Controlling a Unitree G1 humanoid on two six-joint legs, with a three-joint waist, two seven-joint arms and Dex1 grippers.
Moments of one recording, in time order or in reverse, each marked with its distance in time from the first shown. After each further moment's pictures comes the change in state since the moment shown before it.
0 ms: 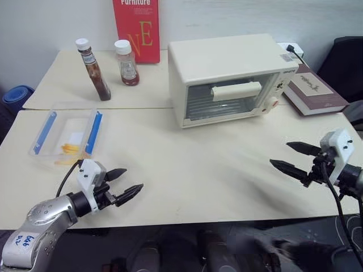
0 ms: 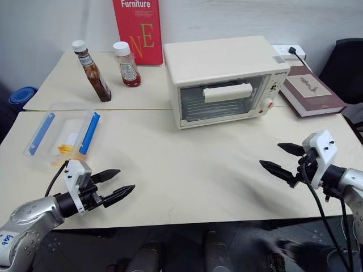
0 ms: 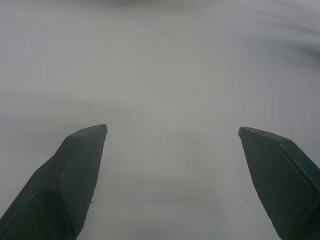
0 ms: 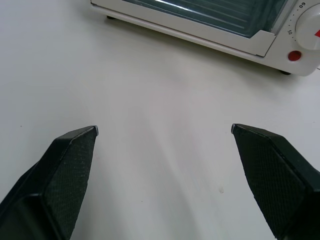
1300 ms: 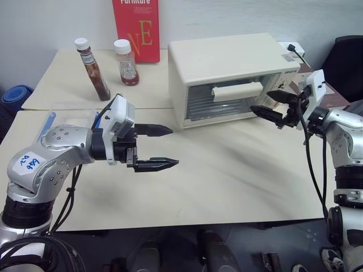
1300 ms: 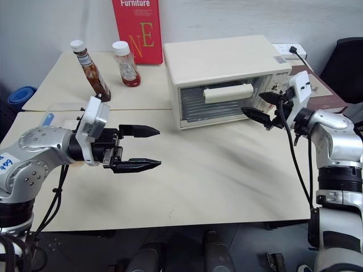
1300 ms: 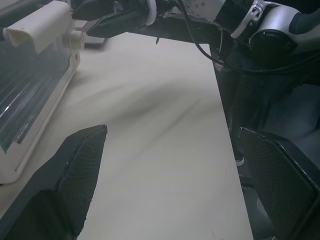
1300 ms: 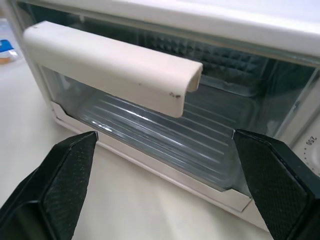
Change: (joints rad) left arm -0.716 0.169 -0.227 0.071 -0.202 0.179 -0.291; right arm -0.748 0.116 0.282 0.595 -0.153 -0.121 0.084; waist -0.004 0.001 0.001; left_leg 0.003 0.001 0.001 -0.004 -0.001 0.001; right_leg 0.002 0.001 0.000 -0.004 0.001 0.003
